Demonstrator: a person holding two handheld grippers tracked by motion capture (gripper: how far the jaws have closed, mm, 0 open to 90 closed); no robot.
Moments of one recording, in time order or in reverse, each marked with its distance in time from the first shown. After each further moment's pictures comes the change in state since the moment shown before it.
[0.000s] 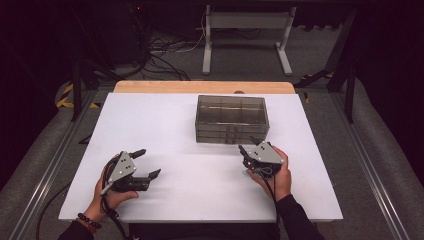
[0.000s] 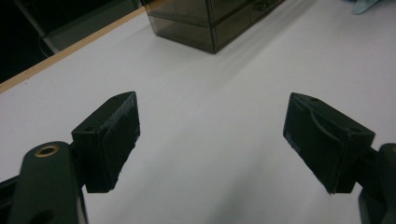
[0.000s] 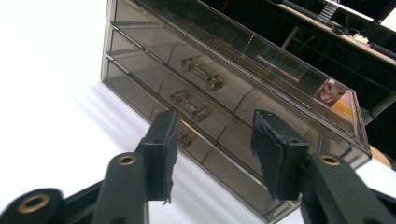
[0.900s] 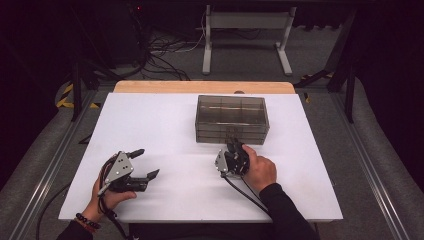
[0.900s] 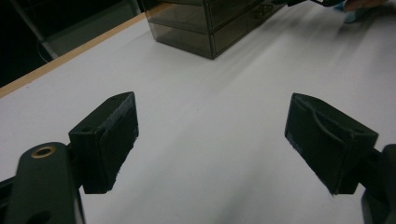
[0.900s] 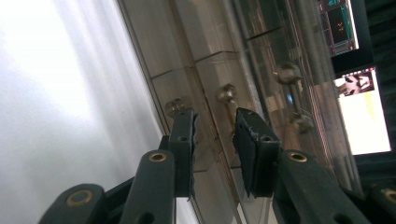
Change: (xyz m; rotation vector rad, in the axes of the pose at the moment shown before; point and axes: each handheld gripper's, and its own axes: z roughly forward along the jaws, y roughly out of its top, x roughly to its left) left arm 0.002 -0.001 -0.010 -0.033 -0.010 -0.015; right arm 0.060 0.003 0.062 0.225 -0.193 -0.693
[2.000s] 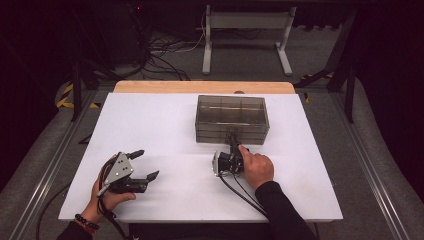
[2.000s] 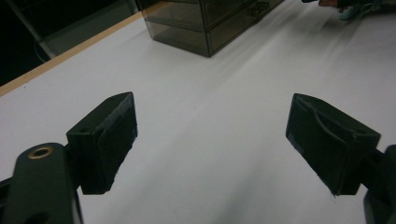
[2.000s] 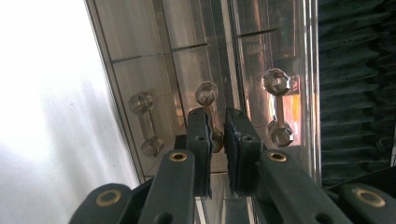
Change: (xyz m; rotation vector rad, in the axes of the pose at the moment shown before) left arm -0.002 -0.001 -0.001 0.012 -0.009 0.016; right arm 0.014 0.005 0.014 0.057 -0.215 -0.169
